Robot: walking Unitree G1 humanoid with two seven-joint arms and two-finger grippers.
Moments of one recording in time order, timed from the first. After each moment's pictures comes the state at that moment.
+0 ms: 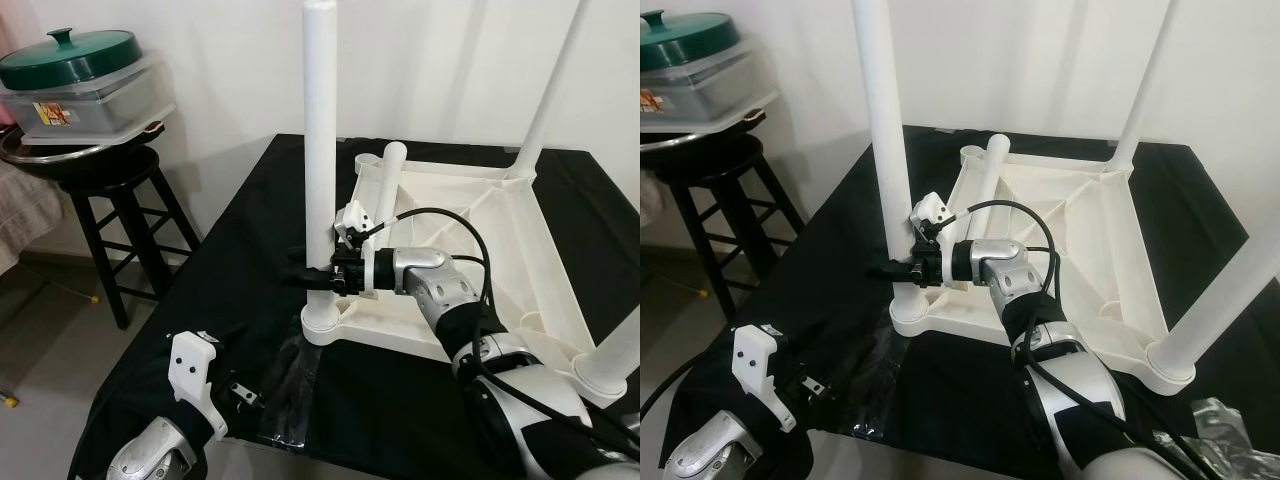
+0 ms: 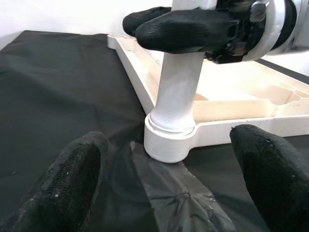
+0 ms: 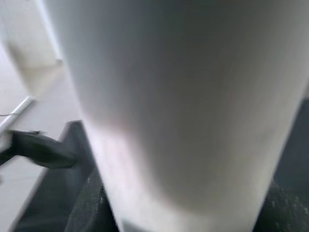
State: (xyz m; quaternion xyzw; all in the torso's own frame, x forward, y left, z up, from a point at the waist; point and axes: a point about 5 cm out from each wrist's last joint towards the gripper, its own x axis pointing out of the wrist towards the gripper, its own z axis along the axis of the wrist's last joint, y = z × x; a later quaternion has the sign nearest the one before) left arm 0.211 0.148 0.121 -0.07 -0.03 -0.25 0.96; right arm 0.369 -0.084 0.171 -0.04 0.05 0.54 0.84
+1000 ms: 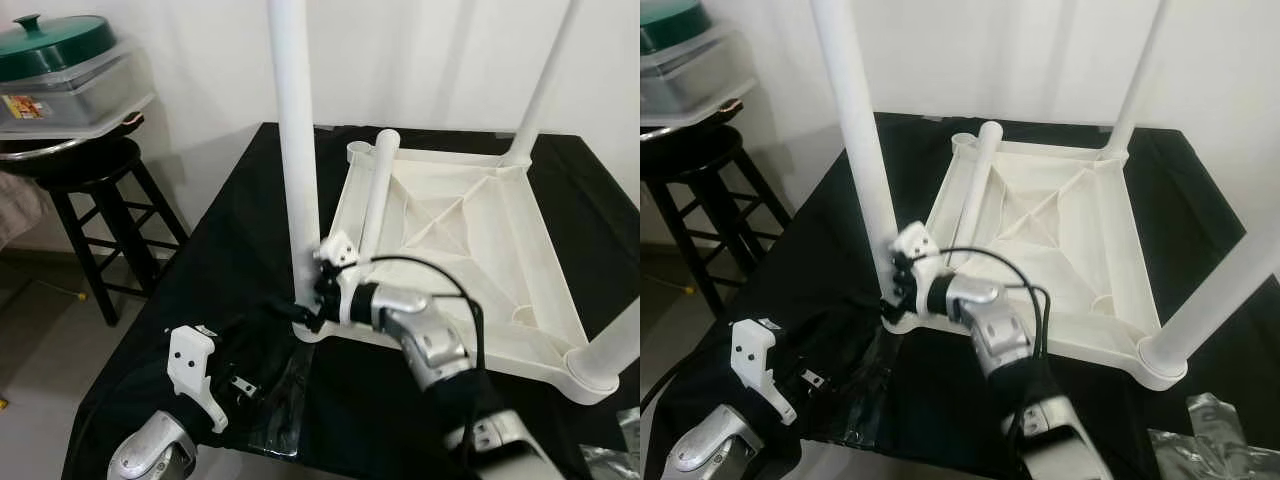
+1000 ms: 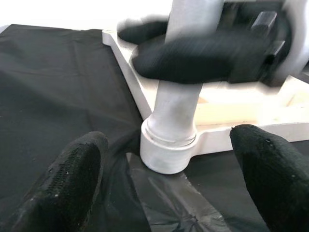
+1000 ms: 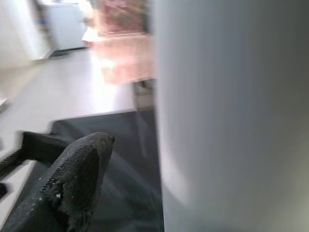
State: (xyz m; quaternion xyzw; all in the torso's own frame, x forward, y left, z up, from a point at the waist) left arm 0.212 0.148 0.124 -0.07 -0.03 -0.25 0.96; right arm 0.336 -0.059 0.179 -0.07 0.02 0.58 0.81
